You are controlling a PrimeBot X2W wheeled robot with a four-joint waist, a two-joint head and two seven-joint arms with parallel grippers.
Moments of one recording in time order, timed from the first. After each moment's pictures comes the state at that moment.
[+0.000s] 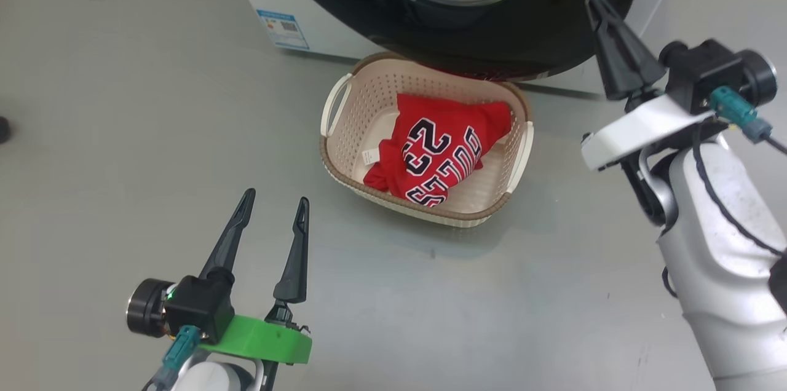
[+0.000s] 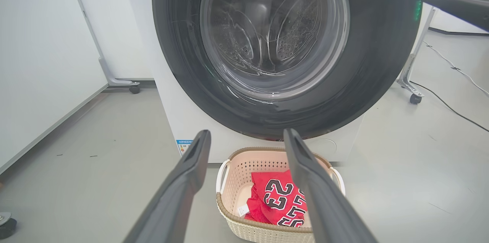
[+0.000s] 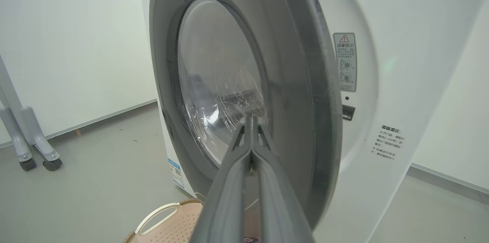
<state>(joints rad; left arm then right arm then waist) -0.09 0.05 -0.34 0.01 -0.31 0.06 -0.26 -0.57 -0.16 0.25 0.28 0.19 0.11 -0.16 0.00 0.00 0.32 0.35</state>
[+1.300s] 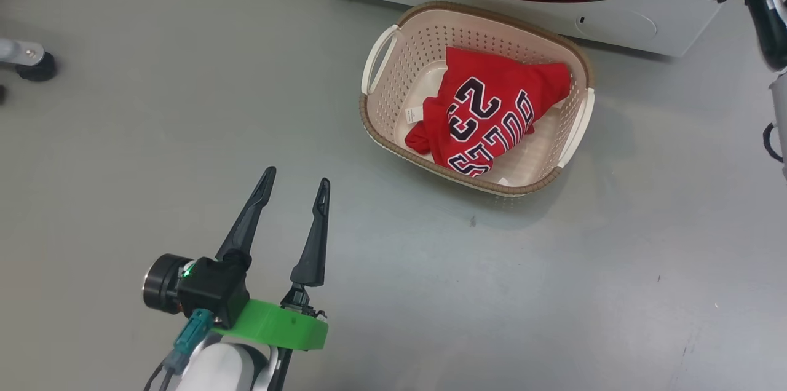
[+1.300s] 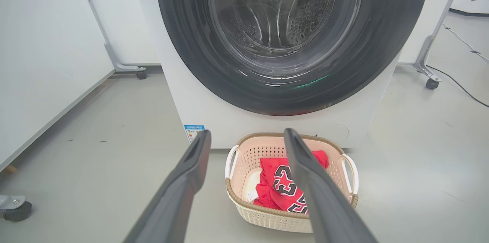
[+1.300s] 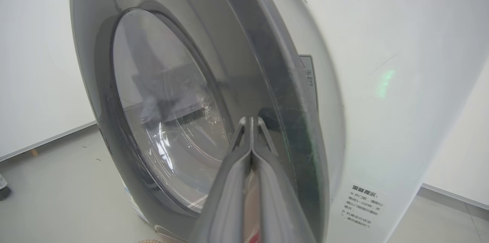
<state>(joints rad) -0.15 0.04 -0.37 0.01 -0.31 0.05 -0.26 -0.99 -0.29 0.20 0.57 0.23 0.13 -0.12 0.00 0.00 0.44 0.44</state>
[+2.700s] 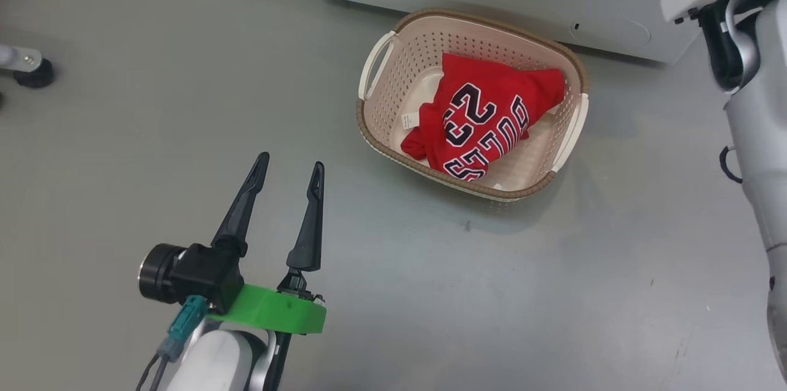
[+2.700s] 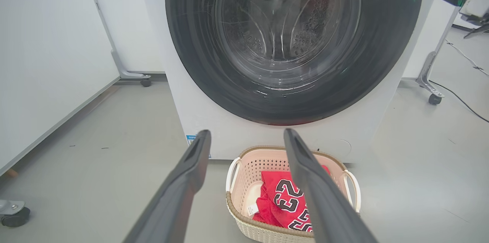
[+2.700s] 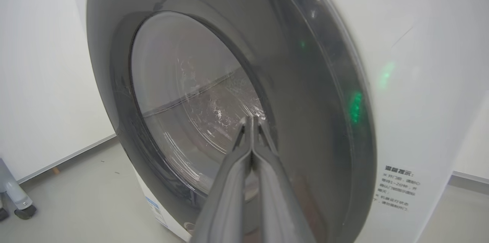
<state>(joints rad) -0.18 0.04 -0.38 0.02 -0.36 0.08 -0.26 -1.02 -0.25 0.26 0.72 0.31 0.13 -0.24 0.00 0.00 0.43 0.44</state>
